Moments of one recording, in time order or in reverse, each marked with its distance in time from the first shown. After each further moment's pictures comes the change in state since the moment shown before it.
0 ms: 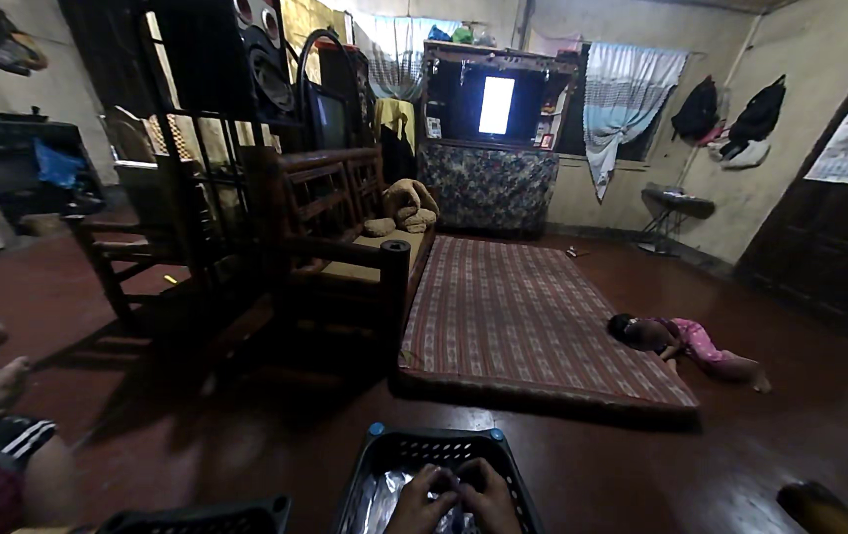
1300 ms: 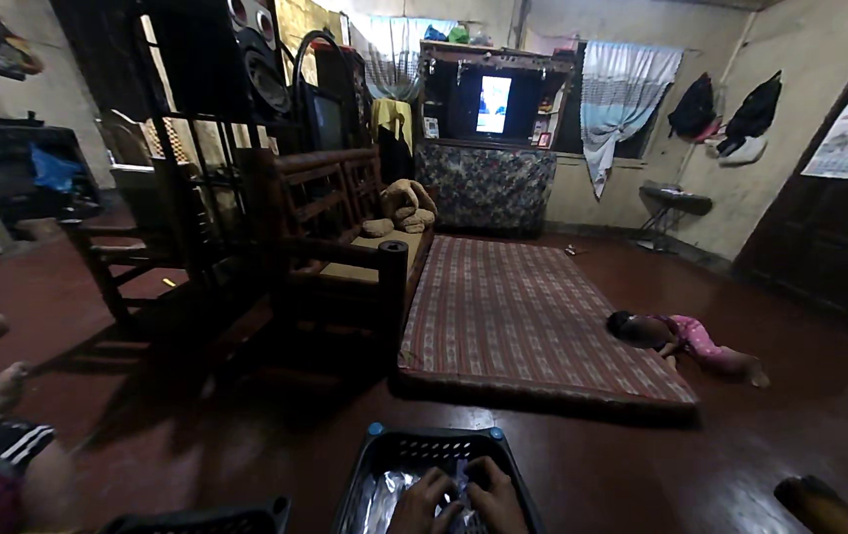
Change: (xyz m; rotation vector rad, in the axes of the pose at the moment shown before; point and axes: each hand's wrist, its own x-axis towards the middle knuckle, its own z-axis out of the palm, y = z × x) left_hand -0.004 -0.002 0.005 0.409 -0.009 0.215; right_hand 0.001 -0.003 -0.012 -0.117 -0.007 0.058
